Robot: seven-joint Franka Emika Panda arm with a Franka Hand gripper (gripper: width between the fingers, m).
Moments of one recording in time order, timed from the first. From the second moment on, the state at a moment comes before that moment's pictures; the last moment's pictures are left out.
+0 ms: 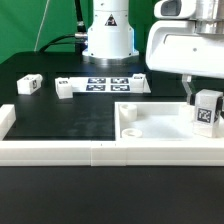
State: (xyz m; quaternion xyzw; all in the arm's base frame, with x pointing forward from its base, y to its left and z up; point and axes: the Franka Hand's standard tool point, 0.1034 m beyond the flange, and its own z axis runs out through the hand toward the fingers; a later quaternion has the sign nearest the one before) arm 0.636 0.119 0.072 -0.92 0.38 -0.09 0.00
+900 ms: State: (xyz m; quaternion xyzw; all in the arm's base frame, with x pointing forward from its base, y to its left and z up) arm 0.634 0.117 0.071 -0.66 0.75 -0.05 0.05
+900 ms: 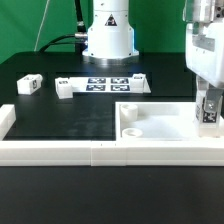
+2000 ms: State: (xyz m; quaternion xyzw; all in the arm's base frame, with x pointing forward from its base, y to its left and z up) arm 0.634 0.117 0.071 -0.59 0.80 -0.04 0.06
